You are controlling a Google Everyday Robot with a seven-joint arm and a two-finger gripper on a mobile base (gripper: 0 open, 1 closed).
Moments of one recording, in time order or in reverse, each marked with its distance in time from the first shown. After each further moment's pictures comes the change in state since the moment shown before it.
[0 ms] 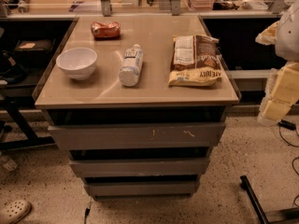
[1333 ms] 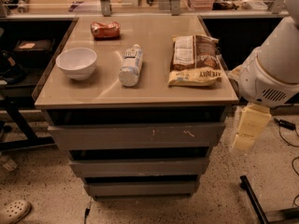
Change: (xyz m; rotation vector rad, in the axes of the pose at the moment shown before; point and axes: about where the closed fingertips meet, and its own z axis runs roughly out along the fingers) arm -0.010 0.036 0.079 -0.078 0.005 -0.025
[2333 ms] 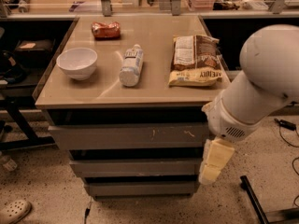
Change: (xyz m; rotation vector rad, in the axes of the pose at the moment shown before) arm -0.026 0.046 0.083 -0.121 -0.070 0.014
